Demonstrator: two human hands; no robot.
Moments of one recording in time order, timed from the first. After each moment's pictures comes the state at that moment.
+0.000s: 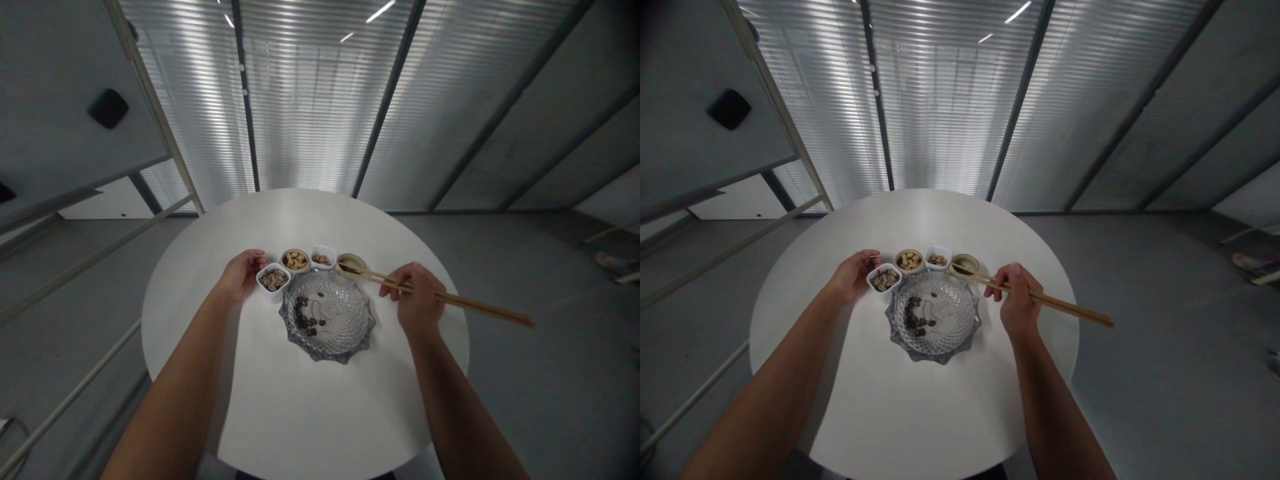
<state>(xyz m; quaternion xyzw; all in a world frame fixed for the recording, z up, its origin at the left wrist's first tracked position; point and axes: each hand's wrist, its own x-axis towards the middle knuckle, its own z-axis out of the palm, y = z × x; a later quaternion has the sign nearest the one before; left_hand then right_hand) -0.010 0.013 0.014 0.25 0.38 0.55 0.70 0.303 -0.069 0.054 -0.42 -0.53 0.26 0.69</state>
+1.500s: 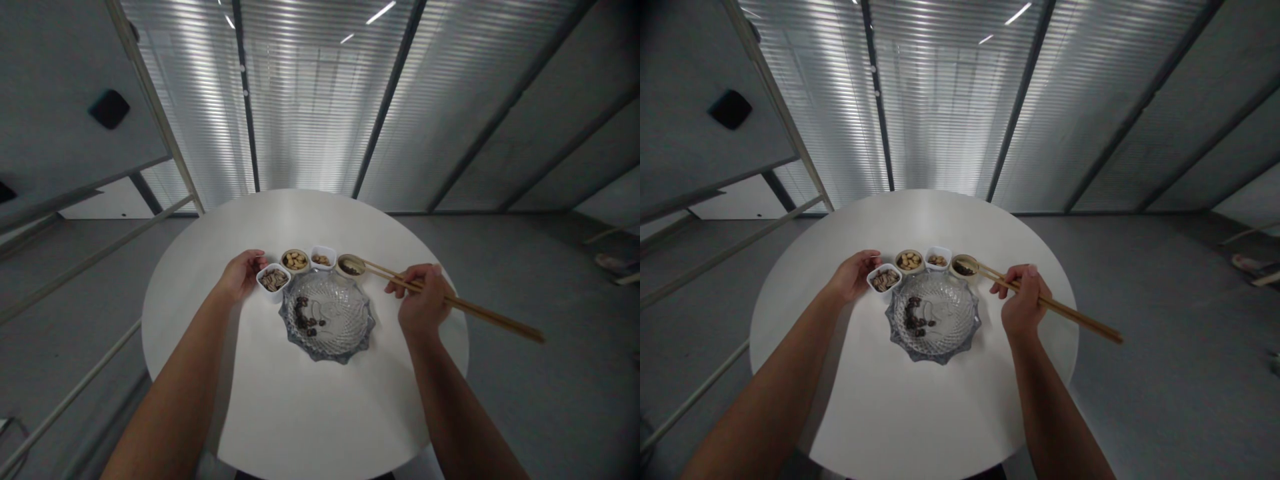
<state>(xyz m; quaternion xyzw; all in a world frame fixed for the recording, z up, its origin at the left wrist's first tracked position) -0.012 0.014 0.011 0.26 0.37 0.55 0.70 0.300 -0.066 0.055 -0.42 -0.46 0.18 0.76</state>
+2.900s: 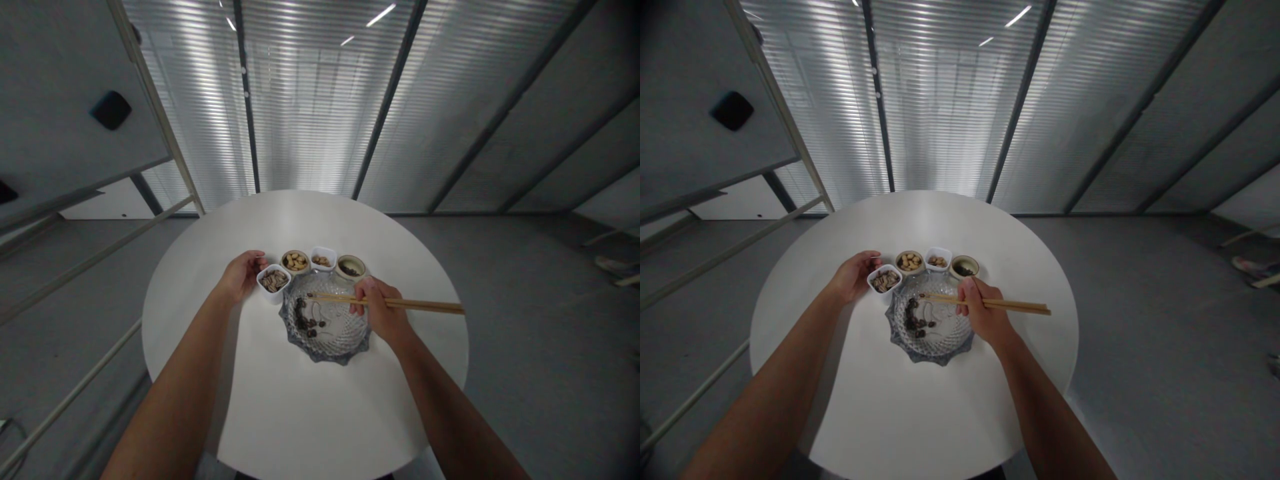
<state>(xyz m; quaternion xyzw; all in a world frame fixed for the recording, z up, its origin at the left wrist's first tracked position) -0.010 0.010 0.020 0.24 0.37 0.55 0.71 0.279 -0.079 0.042 -0.46 -0.66 0.32 0.50</state>
